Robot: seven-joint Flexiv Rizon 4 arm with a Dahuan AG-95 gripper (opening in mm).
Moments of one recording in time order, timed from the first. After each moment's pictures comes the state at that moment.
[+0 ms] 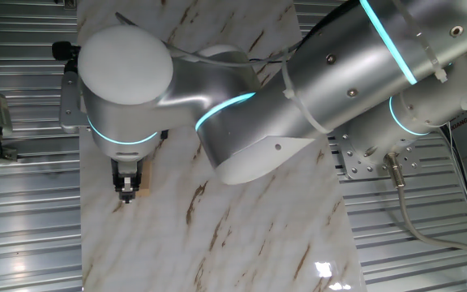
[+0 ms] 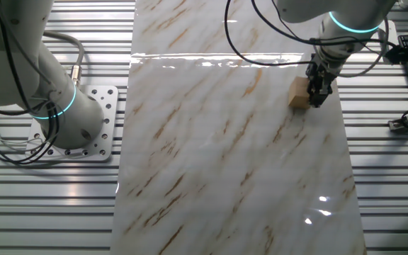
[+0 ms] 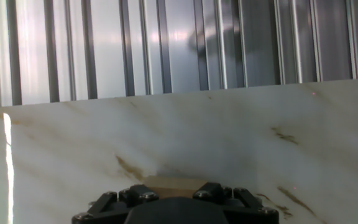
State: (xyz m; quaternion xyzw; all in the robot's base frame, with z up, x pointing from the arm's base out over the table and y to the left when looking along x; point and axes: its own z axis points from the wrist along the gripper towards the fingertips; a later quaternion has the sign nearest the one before) arm 0.643 0.072 0.033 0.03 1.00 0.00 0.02
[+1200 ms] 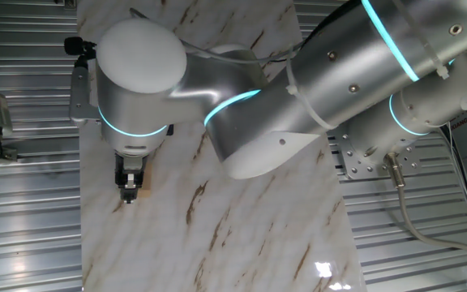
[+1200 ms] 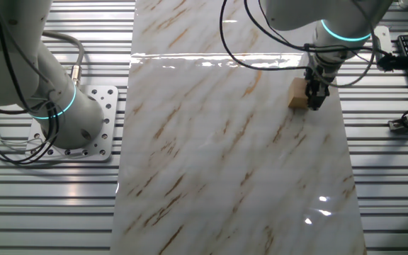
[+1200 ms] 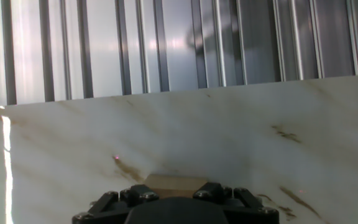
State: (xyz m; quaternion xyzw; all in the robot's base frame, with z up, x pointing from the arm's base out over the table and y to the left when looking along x) arm 0.638 0.071 0.037 0.03 1.00 0.01 0.03
